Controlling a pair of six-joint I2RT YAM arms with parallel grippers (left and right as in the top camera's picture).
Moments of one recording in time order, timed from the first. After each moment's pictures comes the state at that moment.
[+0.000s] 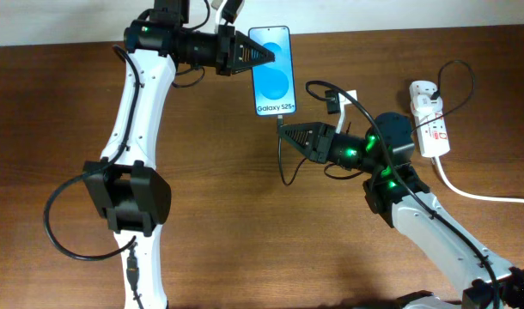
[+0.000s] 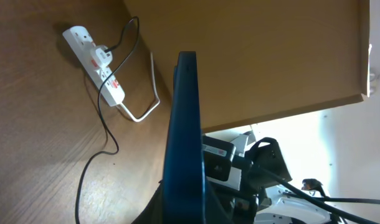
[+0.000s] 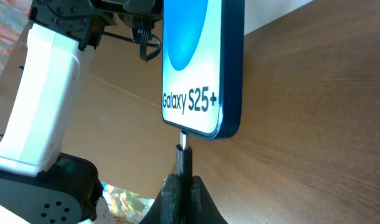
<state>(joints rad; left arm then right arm) -0.18 2.30 2.39 -1.06 1.39 -0.18 0.25 1.39 0.73 0.55 -0.90 0.97</state>
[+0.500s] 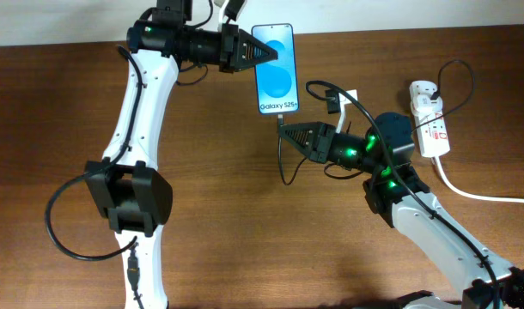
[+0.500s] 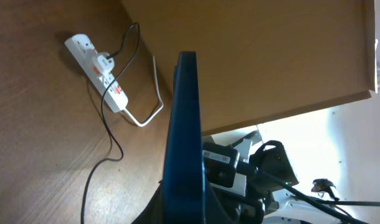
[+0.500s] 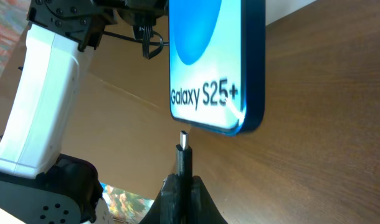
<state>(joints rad) -0.19 2.30 2.39 -0.99 1.38 -0.21 0.25 1.39 0.73 0.56 -0.89 0.97</state>
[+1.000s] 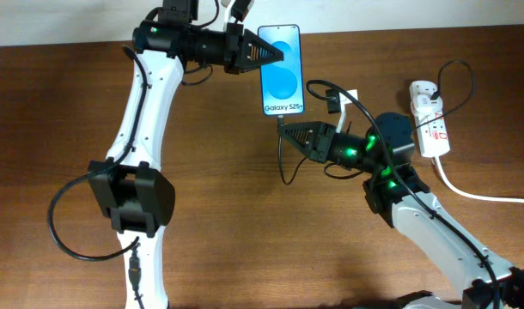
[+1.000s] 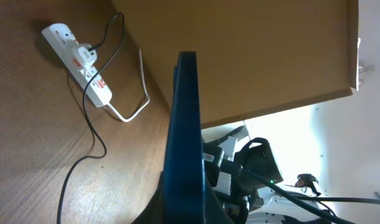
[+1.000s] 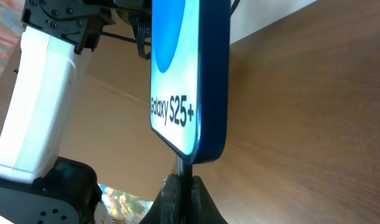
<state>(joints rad) -0.21 2.30 2.39 -0.98 1.42 -0.25 0.25 1.39 0.73 0.56 -0.89 0.97</state>
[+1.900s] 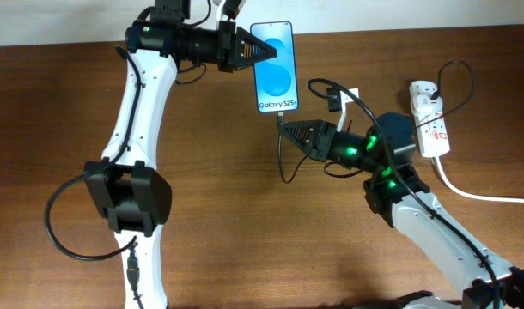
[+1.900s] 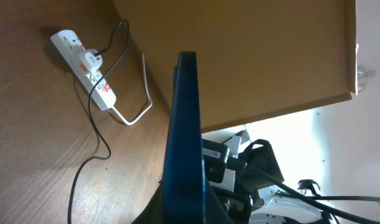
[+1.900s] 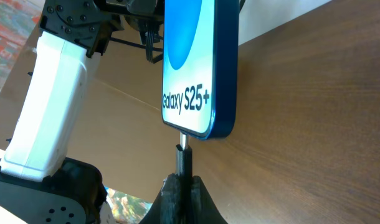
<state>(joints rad) -0.18 2.30 2.39 -0.98 1.43 -0.25 0.25 1.40 0.73 0.59 -0.89 0.99</state>
